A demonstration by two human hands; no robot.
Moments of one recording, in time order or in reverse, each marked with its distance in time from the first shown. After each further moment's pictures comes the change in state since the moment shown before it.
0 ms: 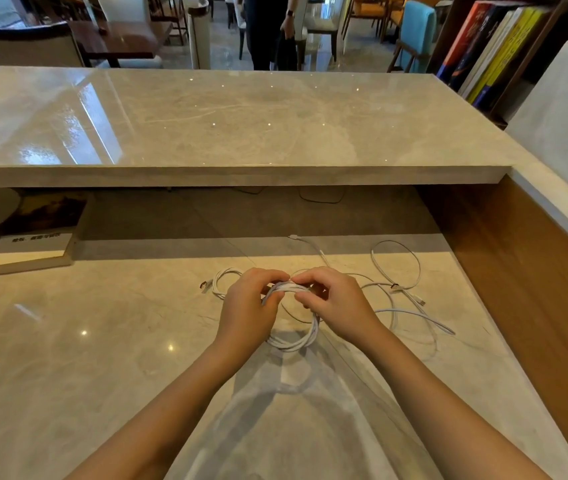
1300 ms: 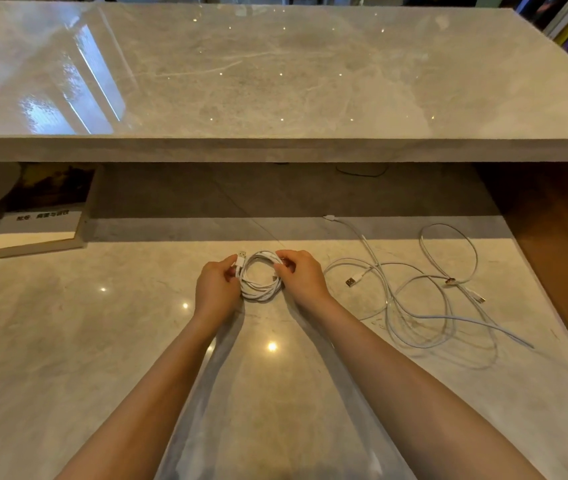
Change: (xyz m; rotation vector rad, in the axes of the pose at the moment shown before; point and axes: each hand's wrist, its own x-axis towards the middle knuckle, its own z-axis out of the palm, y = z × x) left_hand 0.048 -0.126 -0.026 0.133 -0.045 -0.513; right_hand 0.105 0.037 0.129 0.039 0.017 0.326
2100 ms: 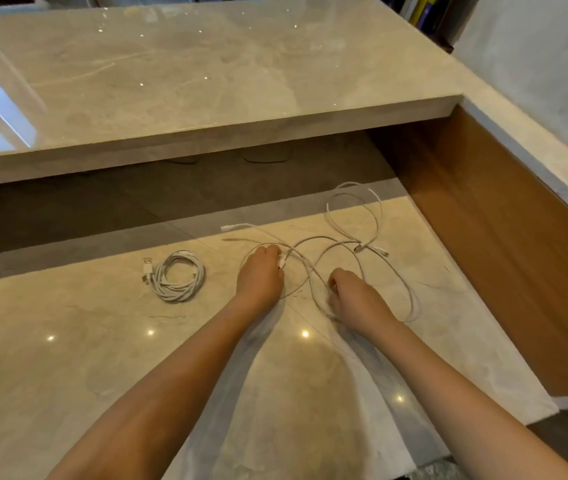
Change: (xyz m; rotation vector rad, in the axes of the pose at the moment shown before) left_hand -0.037 0.092 0.136 0.315 -0.254 0.494; right_hand -0.113 0.100 -0.148 -0.614 0.007 0.162
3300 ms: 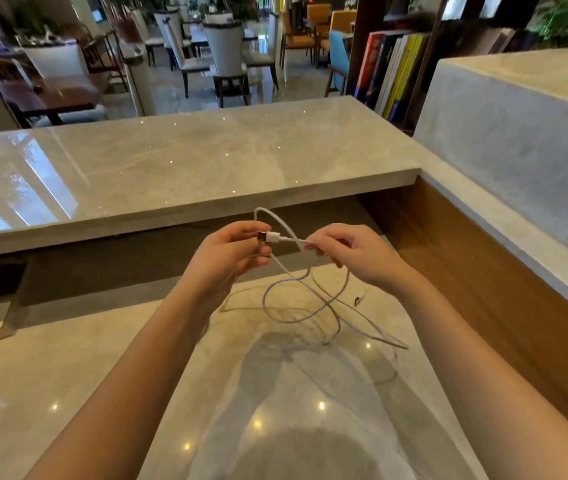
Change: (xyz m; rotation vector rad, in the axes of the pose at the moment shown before) left_hand -0.049 0.091 -0.179 -1.164 -0.045 -0.125; right_hand -0.021 -0.035 -0.163 0.673 0.153 -0.473
